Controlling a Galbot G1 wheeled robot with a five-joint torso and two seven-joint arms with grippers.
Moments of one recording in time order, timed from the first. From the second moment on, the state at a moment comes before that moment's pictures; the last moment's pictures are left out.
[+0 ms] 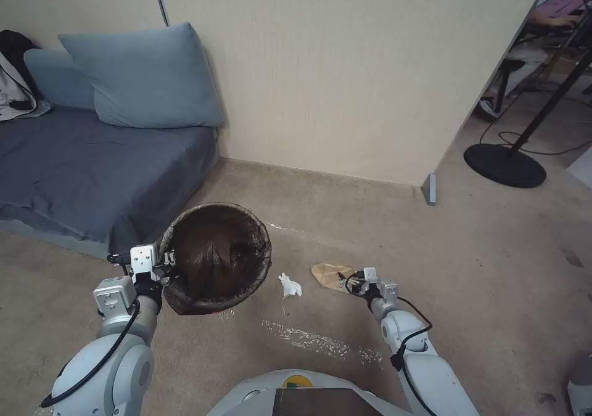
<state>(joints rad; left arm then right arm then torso) 1.68 -1.49 -0.74 -2.48 -0.23 0.65 -0.14 -1.28 1.36 0.50 1.44 0.23 -0.24 -0.16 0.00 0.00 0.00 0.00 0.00</state>
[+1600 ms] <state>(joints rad) 1.70 -1.50 -0.74 -2.50 -0.22 0.65 -0.14 -1.17 1.35 0.46 1.28 0.22 -0.21 -0.25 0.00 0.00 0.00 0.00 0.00</state>
